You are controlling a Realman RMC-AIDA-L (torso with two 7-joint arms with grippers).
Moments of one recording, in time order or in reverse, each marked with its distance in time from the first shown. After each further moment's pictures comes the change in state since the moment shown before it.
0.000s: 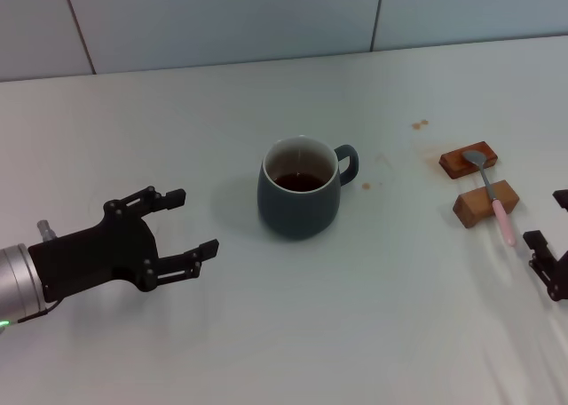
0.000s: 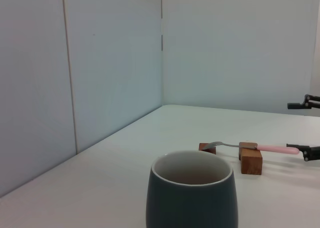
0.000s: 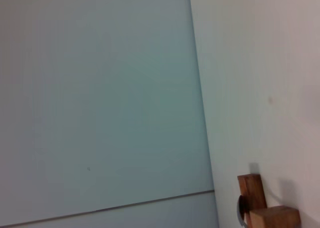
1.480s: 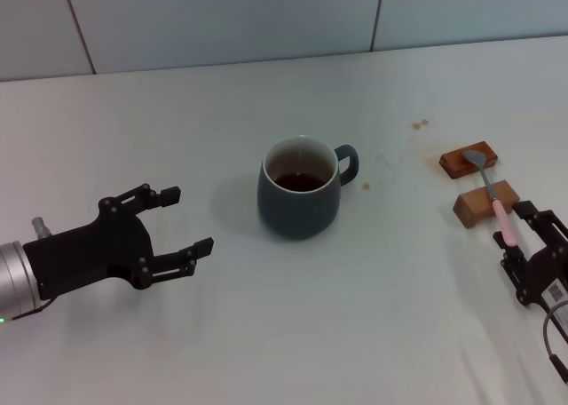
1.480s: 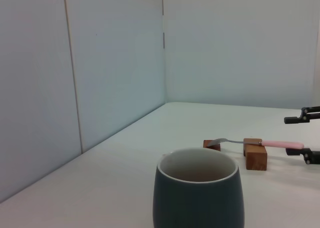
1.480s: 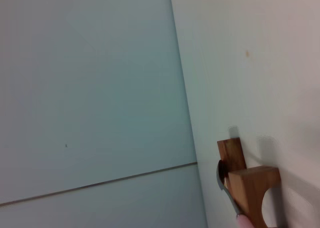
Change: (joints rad) left arm 0.004 0.004 0.002 0.014 0.002 -0.006 0.008; right arm 0.030 0.001 -0.033 0.050 -0.002 0.040 -0.007
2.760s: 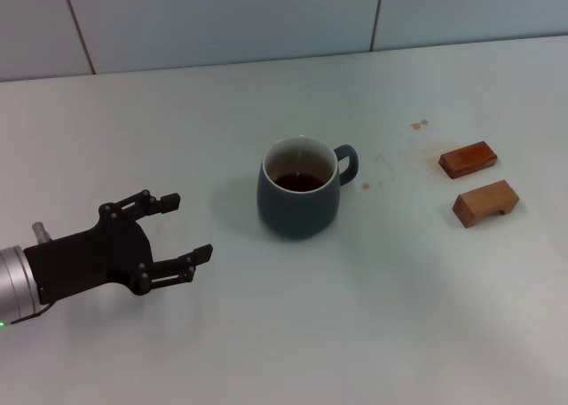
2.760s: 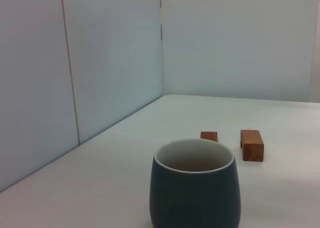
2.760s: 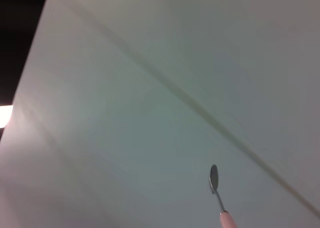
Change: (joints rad) left arm 0.004 -0.002 0.000 0.008 0.023 -0.006 -0.008; right arm 0.082 -0.006 0.042 -0.732 0.000 -0.552 -0.129
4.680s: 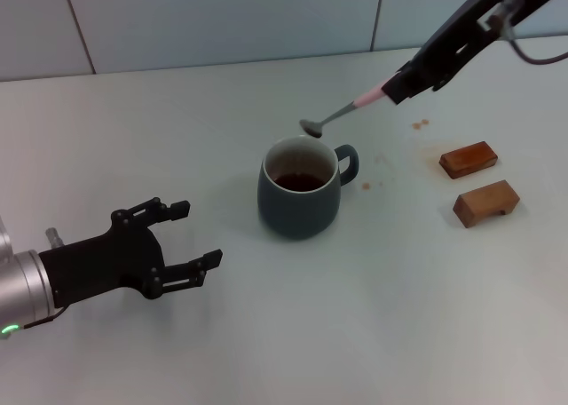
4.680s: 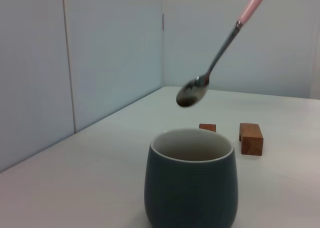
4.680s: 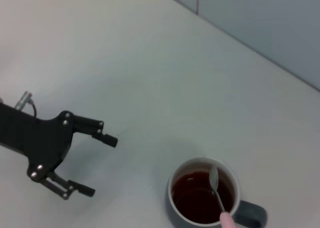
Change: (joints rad) left arm -0.012 -0.009 0.024 -0.030 -0.007 -0.039 -0.017; right arm 0.659 -0.053 -0.947 -1.139 -1.070 -0.098 1.040
